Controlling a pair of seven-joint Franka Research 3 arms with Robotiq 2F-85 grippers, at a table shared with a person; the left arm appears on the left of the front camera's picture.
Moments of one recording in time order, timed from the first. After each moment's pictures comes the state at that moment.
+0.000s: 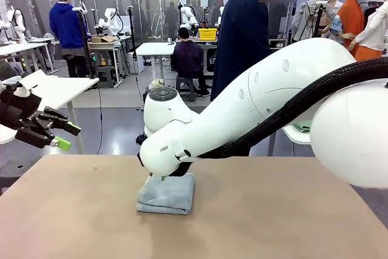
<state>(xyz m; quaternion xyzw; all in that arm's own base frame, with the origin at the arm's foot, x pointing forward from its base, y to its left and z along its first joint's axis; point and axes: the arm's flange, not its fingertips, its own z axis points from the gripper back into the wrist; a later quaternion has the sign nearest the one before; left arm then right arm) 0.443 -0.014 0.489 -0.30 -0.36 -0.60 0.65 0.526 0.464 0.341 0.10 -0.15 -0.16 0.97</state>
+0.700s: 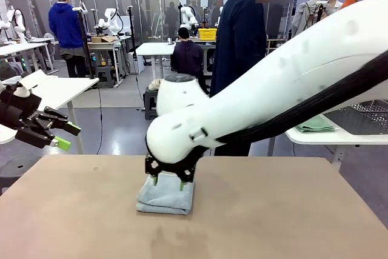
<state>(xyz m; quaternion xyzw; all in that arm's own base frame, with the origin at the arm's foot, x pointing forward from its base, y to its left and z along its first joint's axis) 0.443 -0.014 0.489 -0.30 -0.36 -0.60 0.65 0.461 0.408 0.384 0.07 -0.05 -0.07 0.99</state>
